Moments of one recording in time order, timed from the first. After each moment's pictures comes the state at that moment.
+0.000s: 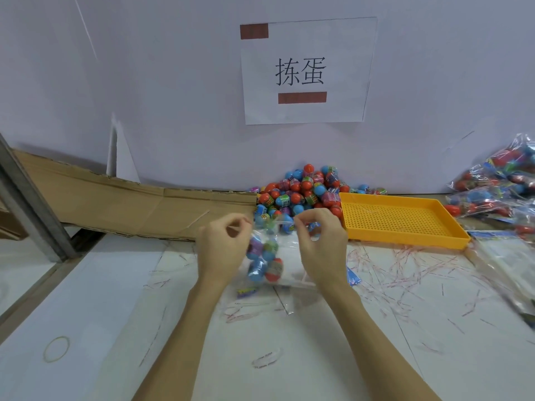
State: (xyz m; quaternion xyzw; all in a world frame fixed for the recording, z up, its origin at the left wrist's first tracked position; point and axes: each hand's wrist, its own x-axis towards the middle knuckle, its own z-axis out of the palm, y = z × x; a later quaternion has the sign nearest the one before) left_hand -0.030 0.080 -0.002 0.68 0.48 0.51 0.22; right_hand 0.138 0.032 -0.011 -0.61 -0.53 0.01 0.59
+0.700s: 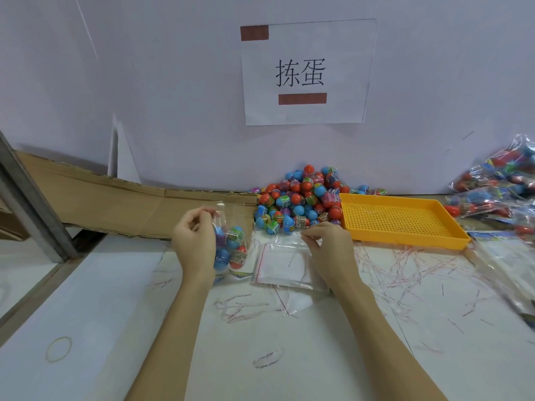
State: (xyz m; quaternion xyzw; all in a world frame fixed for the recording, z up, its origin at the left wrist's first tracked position) left_hand -0.047 0.095 0.000 0.43 0.52 0.65 0.36; right_hand 0.165 0.031 -0.015 -0.72 -0.58 0.02 0.38
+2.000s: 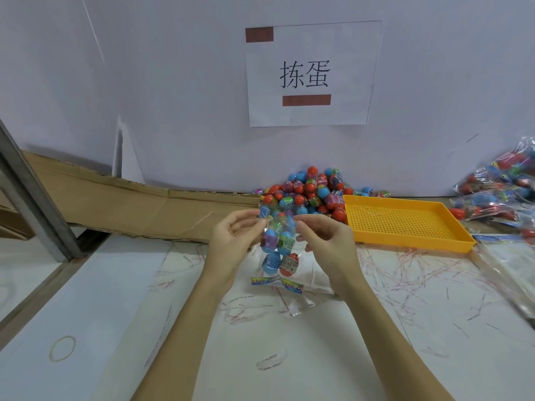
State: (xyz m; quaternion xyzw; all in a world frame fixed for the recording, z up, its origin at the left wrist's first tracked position) left_hand -0.026 0.082 -0.001 0.52 0.39 0.52 0.55; right_hand 0.147 0.024 0.001 -0.55 -0.48 0.26 0.63
